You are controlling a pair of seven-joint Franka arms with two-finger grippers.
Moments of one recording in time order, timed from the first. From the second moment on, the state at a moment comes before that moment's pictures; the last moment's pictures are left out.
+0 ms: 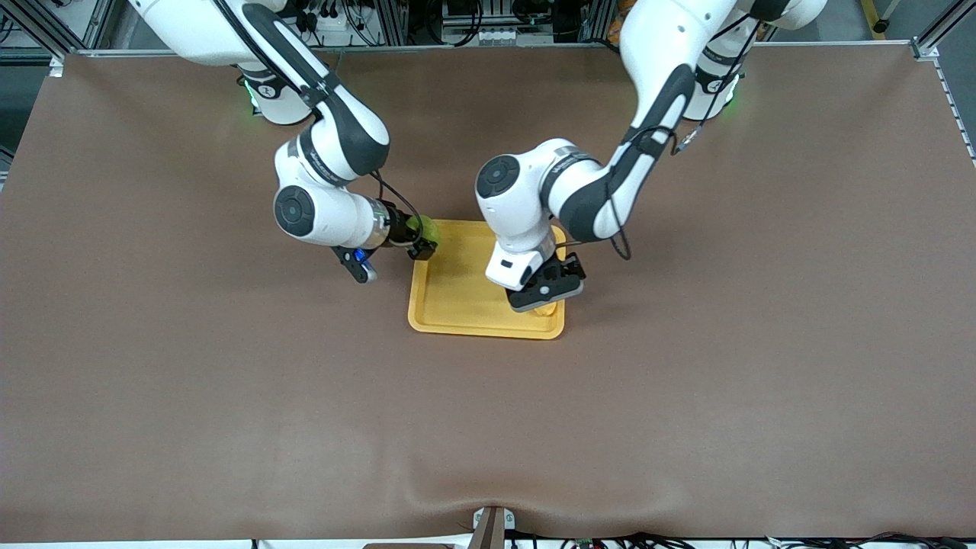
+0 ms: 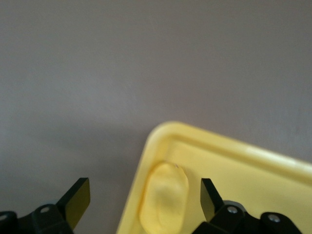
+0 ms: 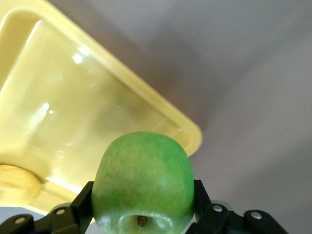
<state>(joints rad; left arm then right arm) -0.66 0.62 -0.07 -1.52 0.50 2.08 -1.21 0.10 0.42 0.49 -1.98 0.39 2.26 1.18</state>
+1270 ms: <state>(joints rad) -0.23 0.37 -0.07 -1.52 0.22 1.92 -0.53 0.18 0.64 0.49 -1.90 0.19 2.47 1.20</state>
